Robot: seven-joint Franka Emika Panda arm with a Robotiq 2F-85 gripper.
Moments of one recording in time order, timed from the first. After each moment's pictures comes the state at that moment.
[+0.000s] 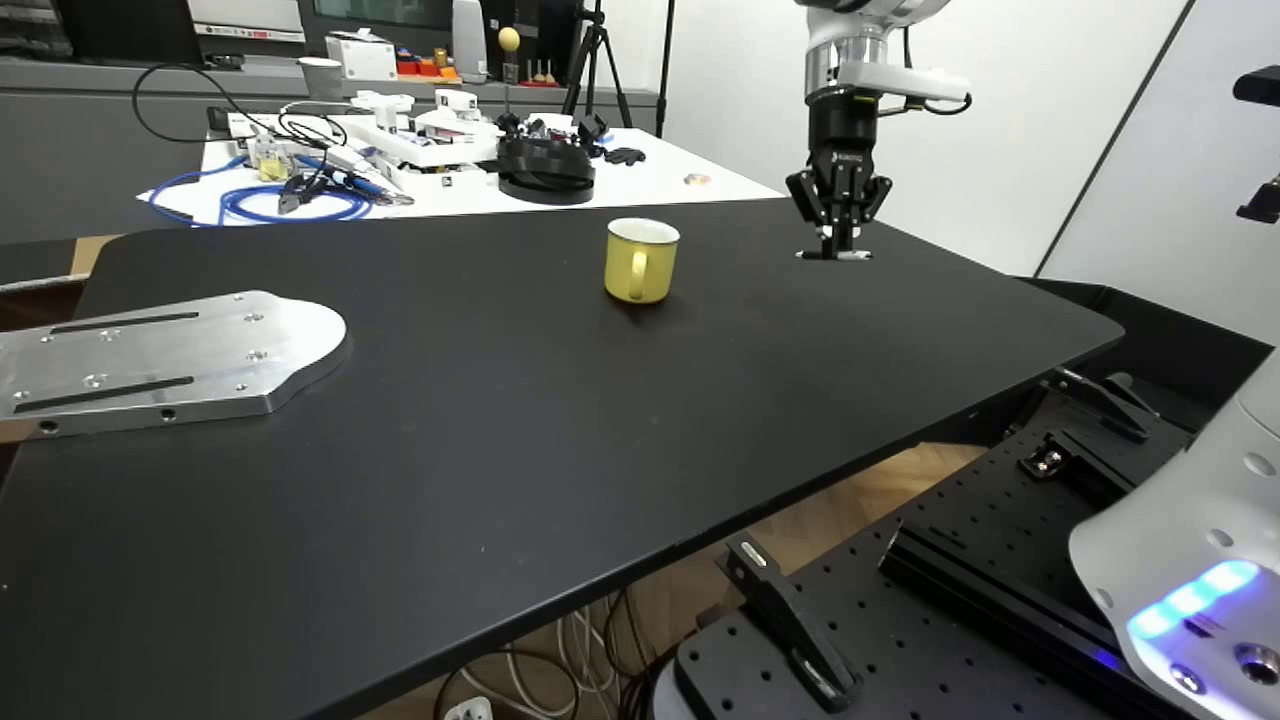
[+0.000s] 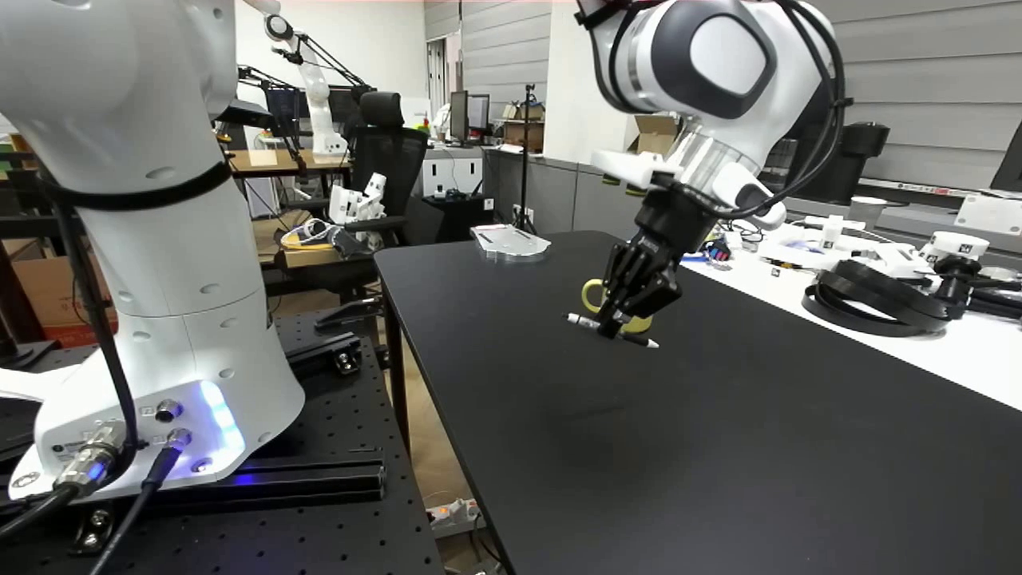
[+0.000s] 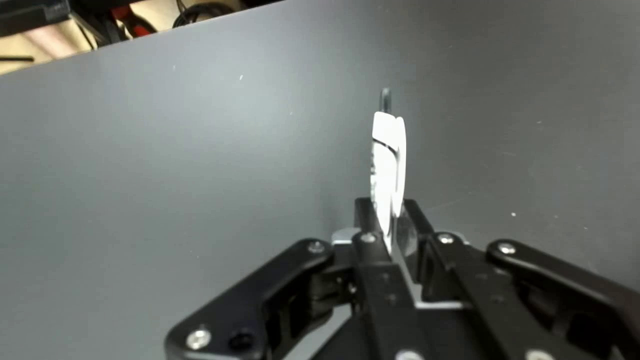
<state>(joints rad) -0.13 0.27 -0.13 -2.23 0.07 2.05 0.00</state>
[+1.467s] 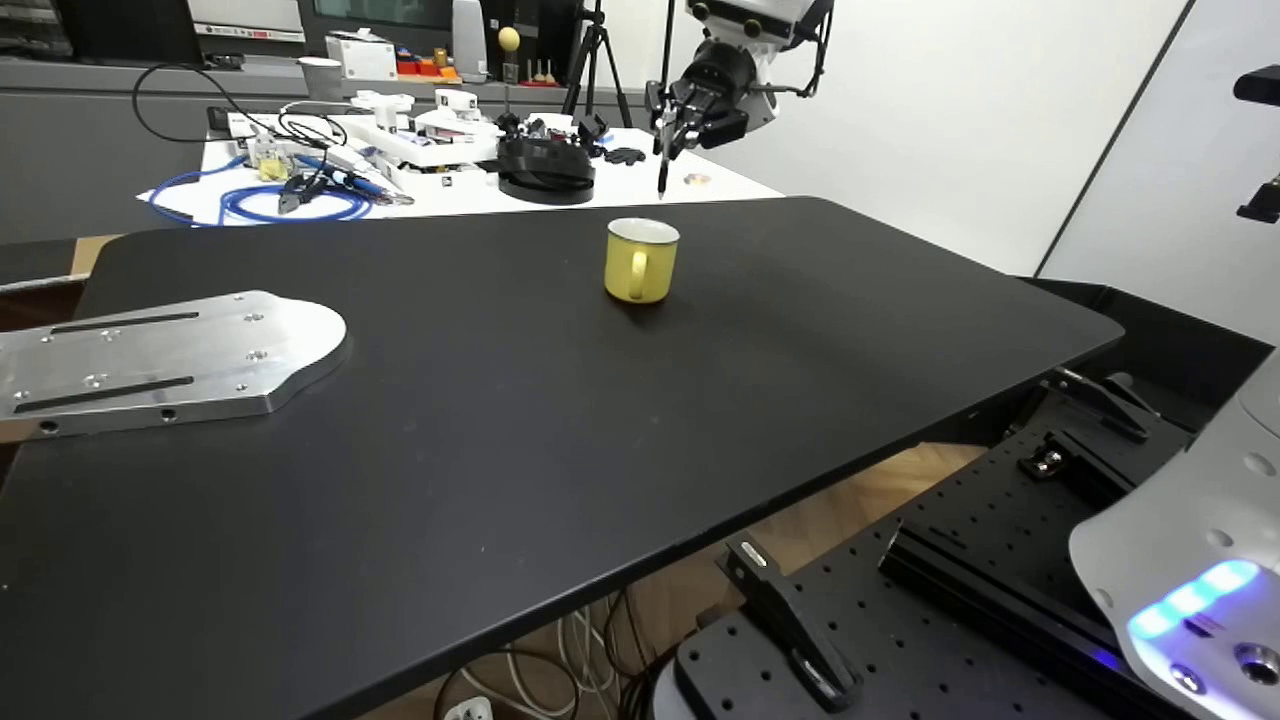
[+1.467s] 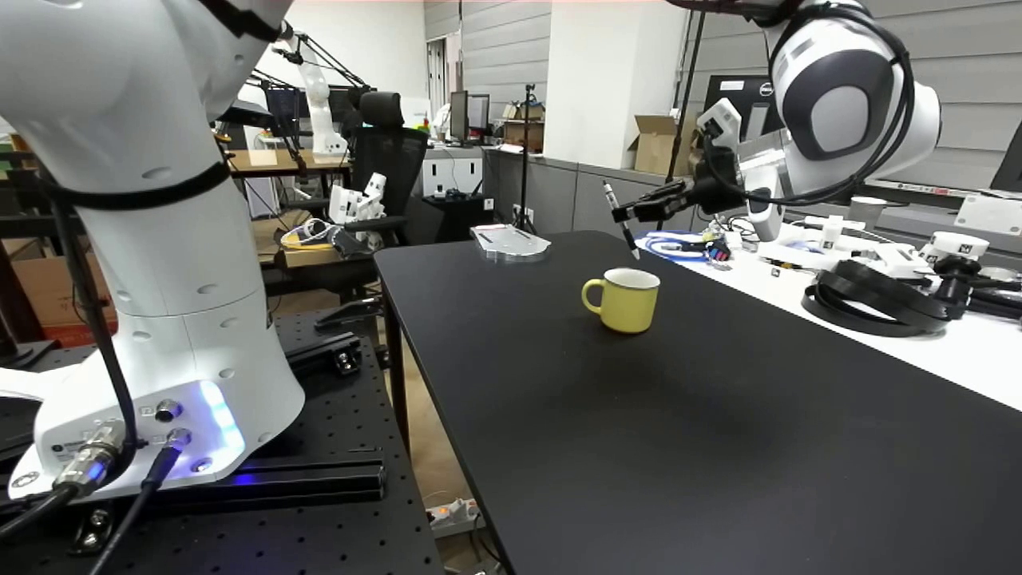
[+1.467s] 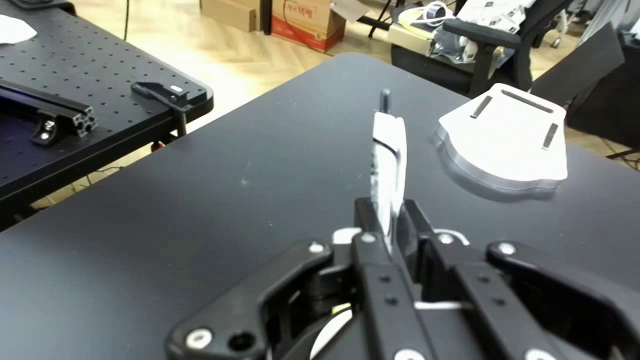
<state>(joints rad) -0.17 0.77 -0.10 -1.45 0.79 1.29 0.46</state>
